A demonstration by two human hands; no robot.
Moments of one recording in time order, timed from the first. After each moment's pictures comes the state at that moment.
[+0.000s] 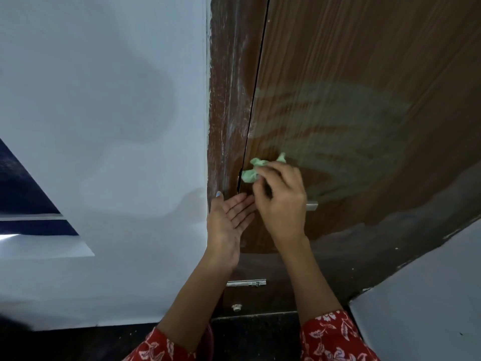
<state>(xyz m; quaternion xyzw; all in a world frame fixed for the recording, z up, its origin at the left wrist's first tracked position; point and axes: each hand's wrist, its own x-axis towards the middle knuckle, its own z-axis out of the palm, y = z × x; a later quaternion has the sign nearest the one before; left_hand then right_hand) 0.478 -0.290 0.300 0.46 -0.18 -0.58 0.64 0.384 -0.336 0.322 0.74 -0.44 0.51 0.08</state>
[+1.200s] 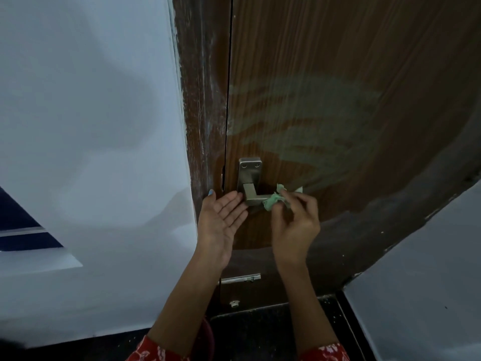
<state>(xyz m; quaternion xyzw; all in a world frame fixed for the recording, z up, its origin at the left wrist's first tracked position) 0.471 -0.288 0.303 0.45 -0.16 -0.62 0.62 0.348 -0.304 0.278 0.60 -0.55 0.58 -0.03</state>
